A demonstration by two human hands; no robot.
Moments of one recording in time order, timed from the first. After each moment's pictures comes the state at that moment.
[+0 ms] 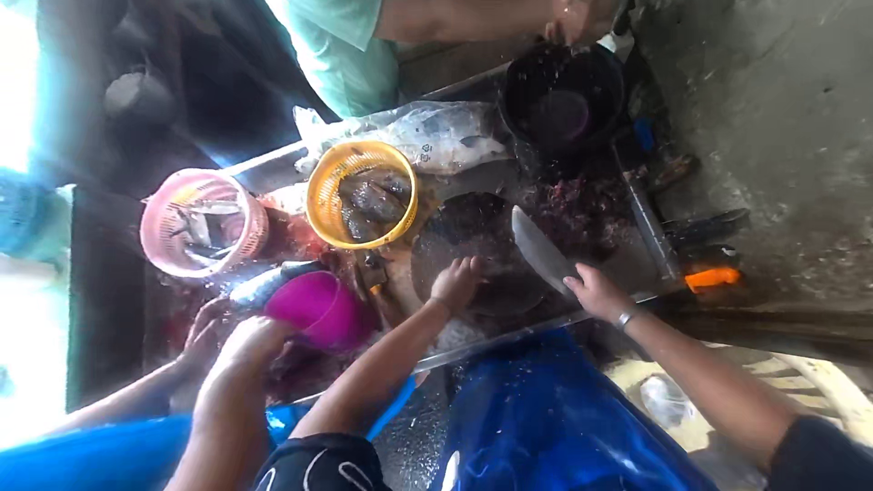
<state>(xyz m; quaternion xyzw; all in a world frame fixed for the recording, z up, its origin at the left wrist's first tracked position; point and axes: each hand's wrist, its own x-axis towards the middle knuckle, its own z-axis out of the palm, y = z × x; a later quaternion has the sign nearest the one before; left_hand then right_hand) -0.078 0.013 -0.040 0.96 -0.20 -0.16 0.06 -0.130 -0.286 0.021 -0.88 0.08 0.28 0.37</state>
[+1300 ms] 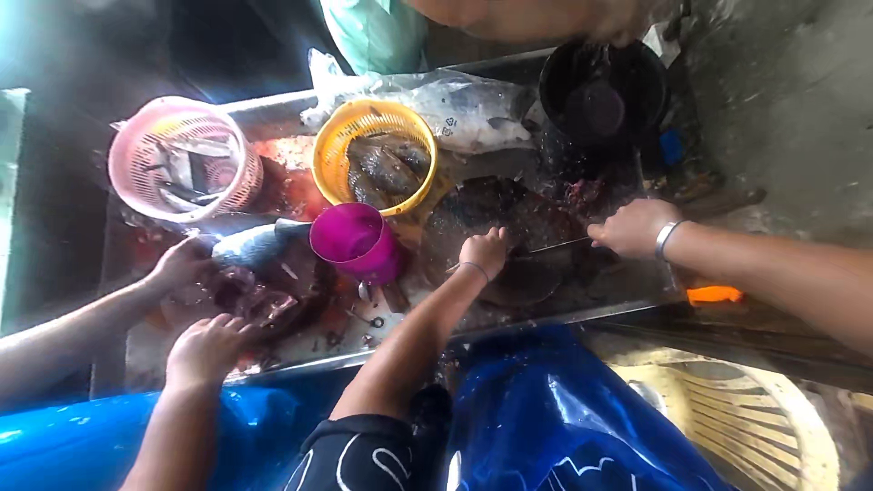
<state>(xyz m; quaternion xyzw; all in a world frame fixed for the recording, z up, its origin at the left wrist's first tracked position) -0.049 -0.027 -0.004 0.96 -0.12 -0.26 0.00 -0.031 -0.269 0.116 -0.87 -0.29 0.33 -0.23</state>
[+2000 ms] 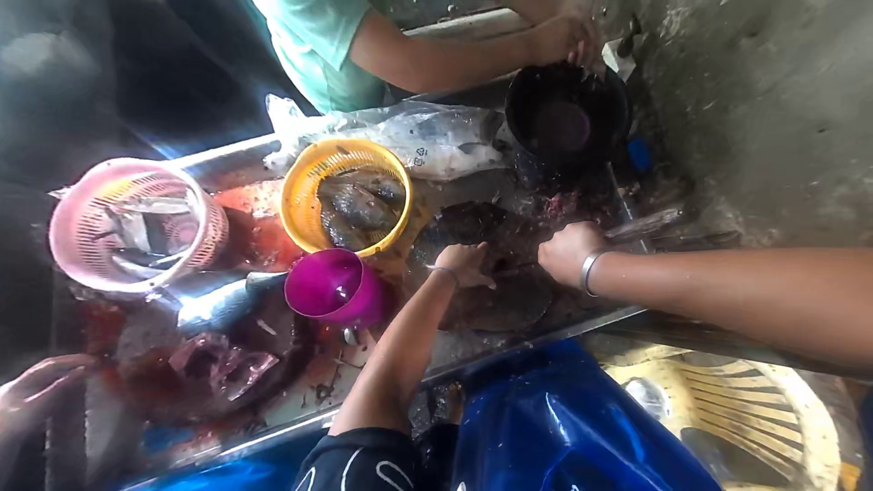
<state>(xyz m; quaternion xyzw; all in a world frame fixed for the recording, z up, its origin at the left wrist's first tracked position) 0.018 0.004 -0.039 0.92 -0.24 -0.30 0.01 -0.033 -0.183 0.128 -0.88 -0.19 0.37 -0.22</state>
